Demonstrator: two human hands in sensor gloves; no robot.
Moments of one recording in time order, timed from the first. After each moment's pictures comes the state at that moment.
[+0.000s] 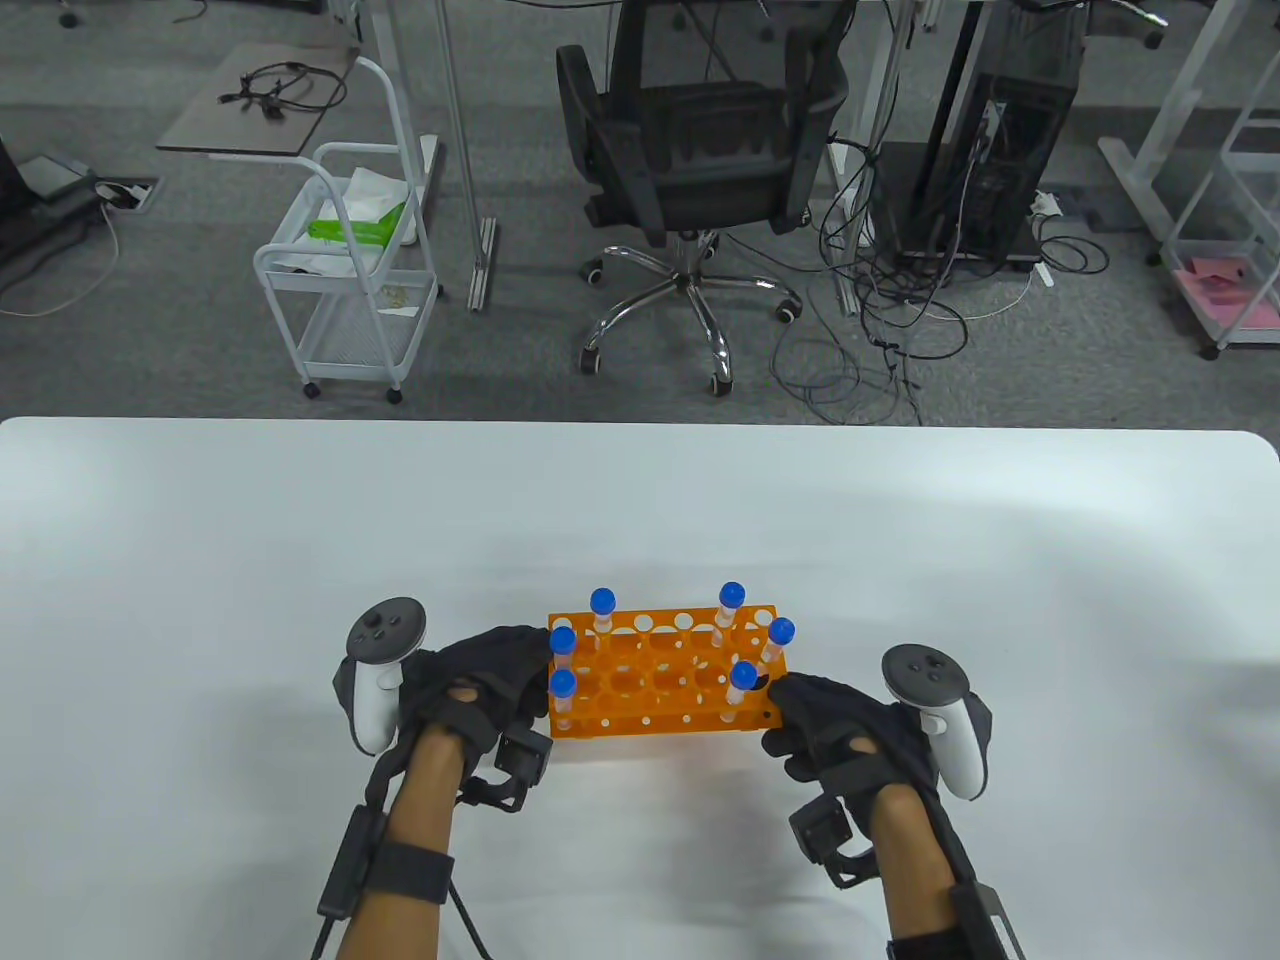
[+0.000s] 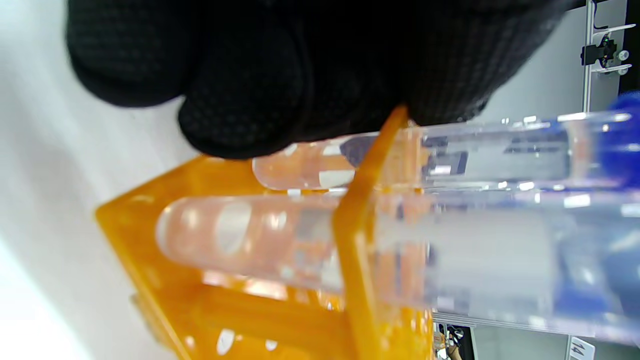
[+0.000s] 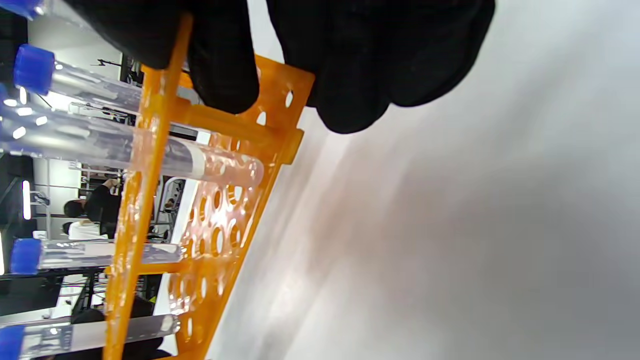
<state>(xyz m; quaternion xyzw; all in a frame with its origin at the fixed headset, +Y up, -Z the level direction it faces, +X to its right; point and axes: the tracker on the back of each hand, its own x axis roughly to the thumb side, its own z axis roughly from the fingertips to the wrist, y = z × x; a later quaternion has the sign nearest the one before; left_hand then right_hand) -0.196 -0.746 -0.362 -0.16 0.10 0.63 0.75 0.200 -0.739 -0.333 -0.10 0.26 0.81 0.52</state>
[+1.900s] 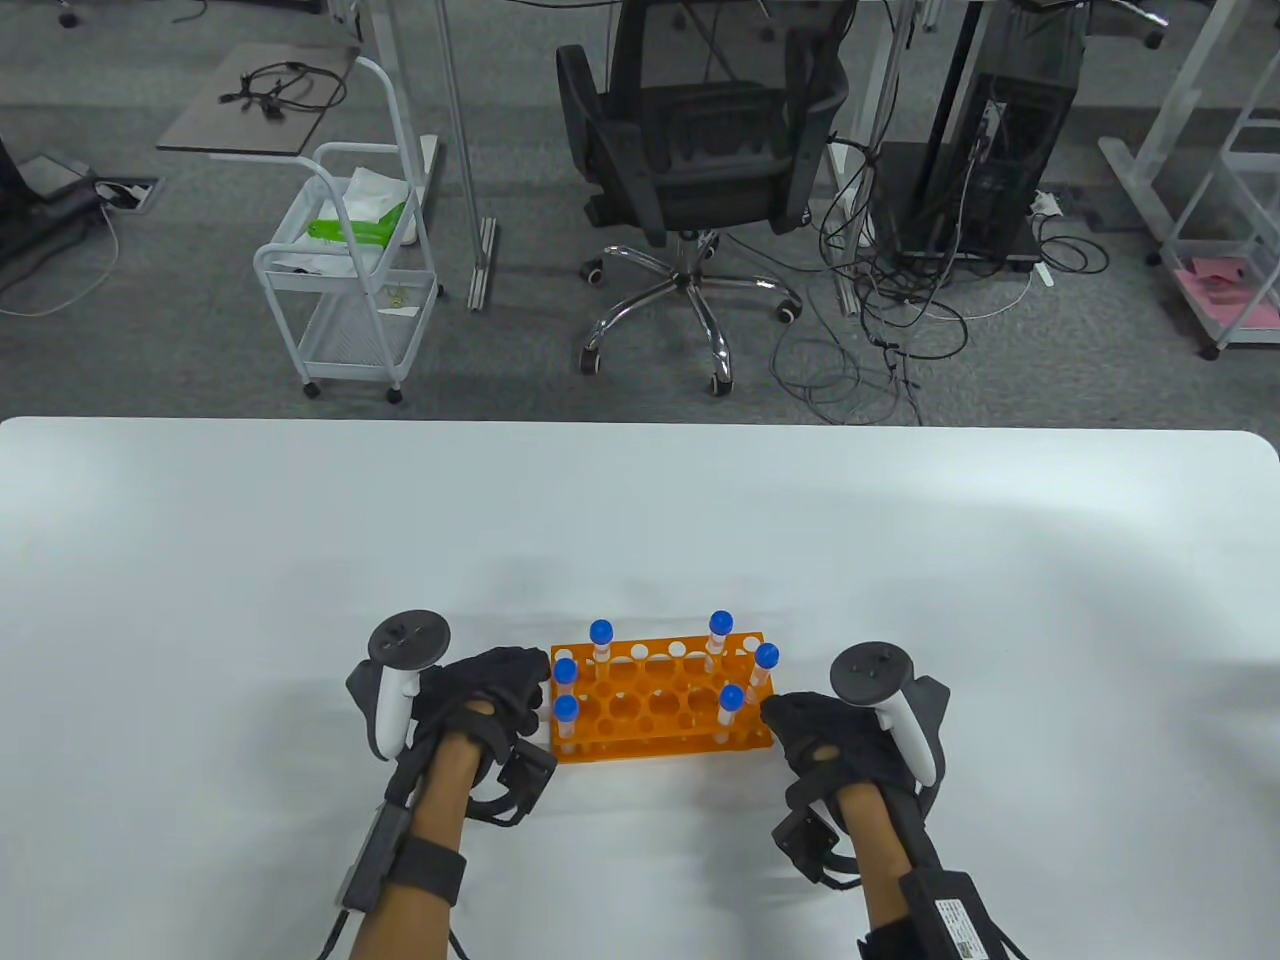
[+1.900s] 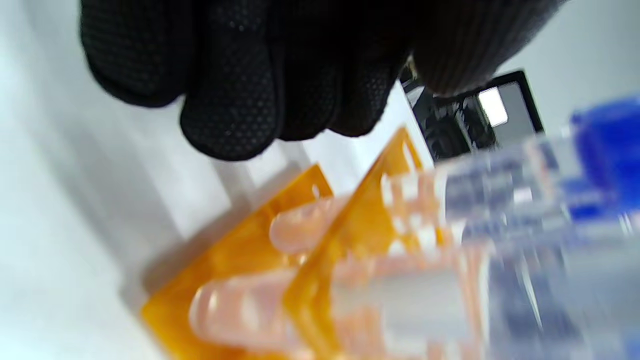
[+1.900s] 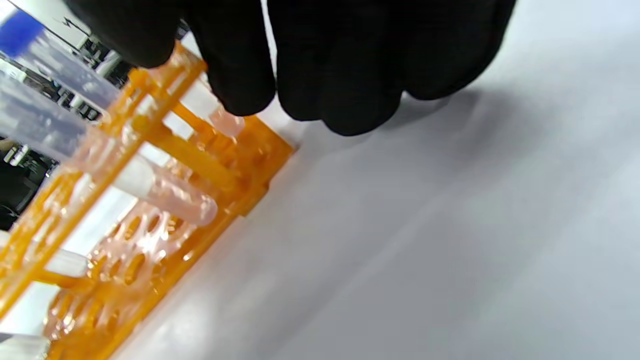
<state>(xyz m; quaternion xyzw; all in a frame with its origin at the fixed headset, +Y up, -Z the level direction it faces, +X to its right) -0.202 -0.763 -0.357 -0.14 0.18 0.52 0.82 0.194 -0.749 -0.341 -0.14 0.22 0.91 0.33</state>
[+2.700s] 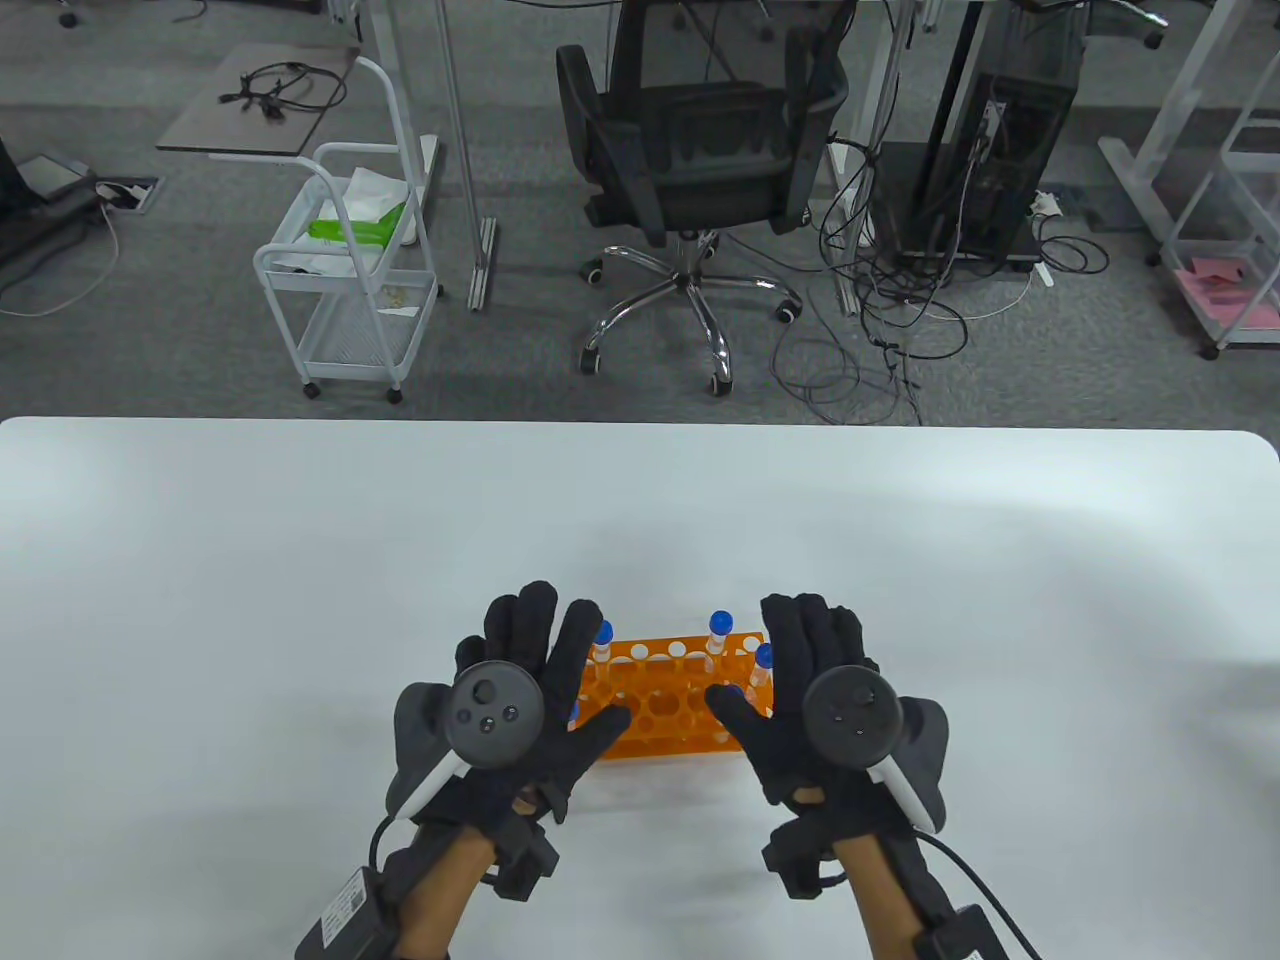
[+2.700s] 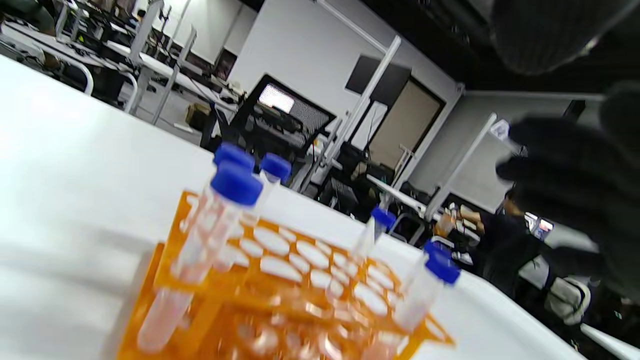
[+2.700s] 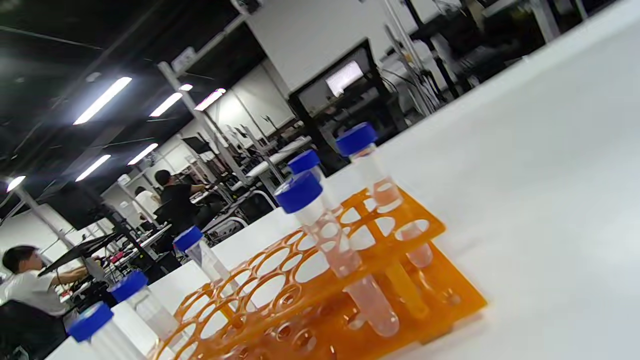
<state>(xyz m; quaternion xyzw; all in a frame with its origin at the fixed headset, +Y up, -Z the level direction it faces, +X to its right) -0.129 -0.659 -0.285 -0.01 -0.12 0.26 0.96 0.142 -0.668 -0.294 0.06 -0.05 0.96 0.25</state>
